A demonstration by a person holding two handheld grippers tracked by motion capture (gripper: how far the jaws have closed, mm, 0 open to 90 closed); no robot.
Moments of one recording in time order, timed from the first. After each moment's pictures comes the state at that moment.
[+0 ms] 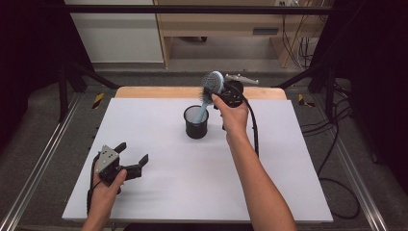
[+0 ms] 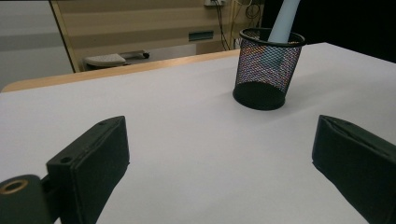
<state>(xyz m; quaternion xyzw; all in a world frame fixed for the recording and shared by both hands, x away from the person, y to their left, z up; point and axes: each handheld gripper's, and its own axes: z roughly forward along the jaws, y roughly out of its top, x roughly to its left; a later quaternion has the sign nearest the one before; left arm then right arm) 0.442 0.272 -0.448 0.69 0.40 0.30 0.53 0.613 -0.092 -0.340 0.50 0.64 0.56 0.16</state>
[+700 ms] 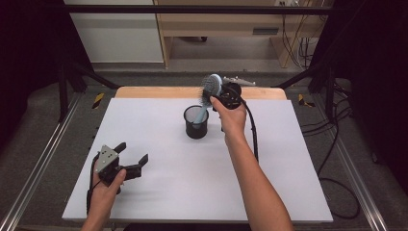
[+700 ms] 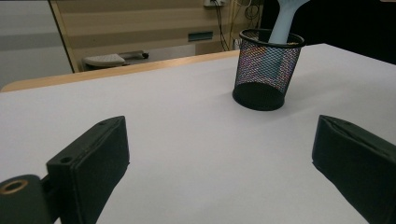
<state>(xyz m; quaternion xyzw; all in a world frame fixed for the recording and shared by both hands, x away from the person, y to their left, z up) 0.442 0.273 -0.447 0.68 0.40 0.30 0.53 0.616 -0.088 -0.350 0.51 0.65 0.55 0.16</state>
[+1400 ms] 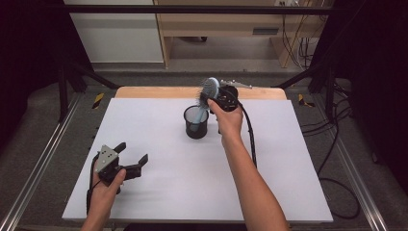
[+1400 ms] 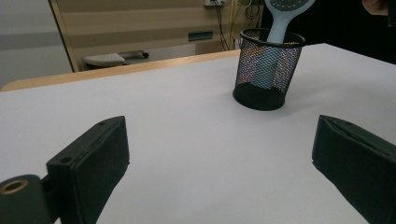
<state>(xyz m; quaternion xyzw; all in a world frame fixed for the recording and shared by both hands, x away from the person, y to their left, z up) 0.442 0.273 -0.448 0.68 0.40 0.30 0.53 0.620 -0.080 -0.365 0.52 0.64 0.54 0.15</state>
